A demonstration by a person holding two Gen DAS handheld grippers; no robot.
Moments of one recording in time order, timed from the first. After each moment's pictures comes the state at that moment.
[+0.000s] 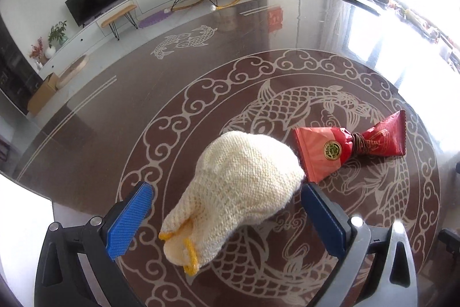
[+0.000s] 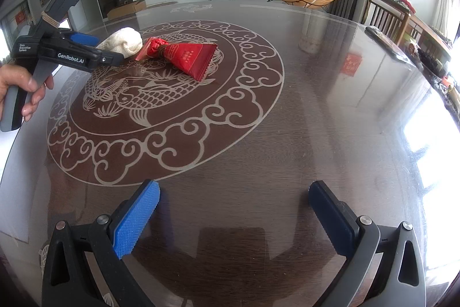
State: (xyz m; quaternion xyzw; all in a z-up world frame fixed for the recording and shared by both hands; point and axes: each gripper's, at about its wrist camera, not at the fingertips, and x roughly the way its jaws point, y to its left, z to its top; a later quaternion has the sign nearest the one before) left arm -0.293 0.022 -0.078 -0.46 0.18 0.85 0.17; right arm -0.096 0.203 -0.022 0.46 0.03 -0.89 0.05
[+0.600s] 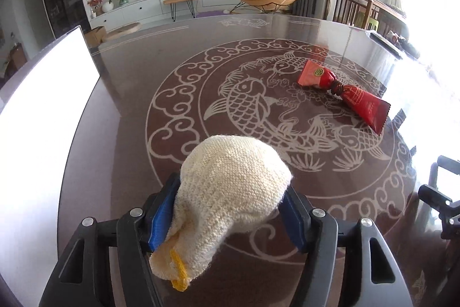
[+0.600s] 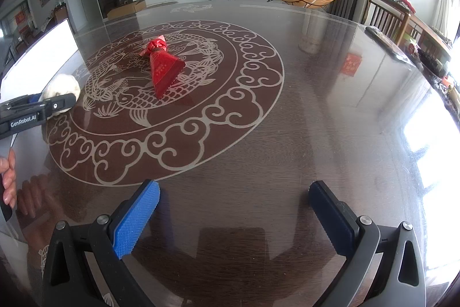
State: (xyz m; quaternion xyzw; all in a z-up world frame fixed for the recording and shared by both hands) left arm -0.152 -0.033 -0.090 -0.44 0.04 0.90 0.05; right arm -0.096 0.204 -0.022 0.46 0.03 -0.89 0.05
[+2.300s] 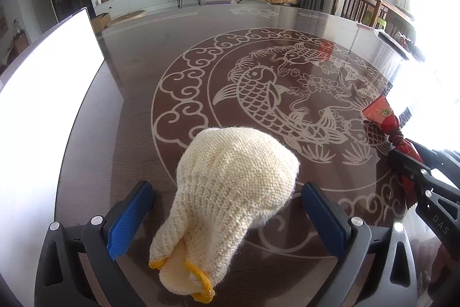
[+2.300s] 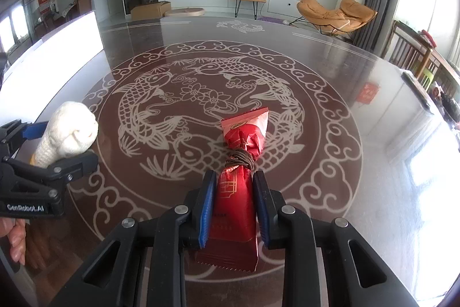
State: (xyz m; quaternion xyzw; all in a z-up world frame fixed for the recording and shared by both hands) left arm -0.159 -0.042 -0.100 -0.46 0.03 0.89 0.04; right arm -0.130 0.107 -0.021 0.42 0.07 -0.90 0.09
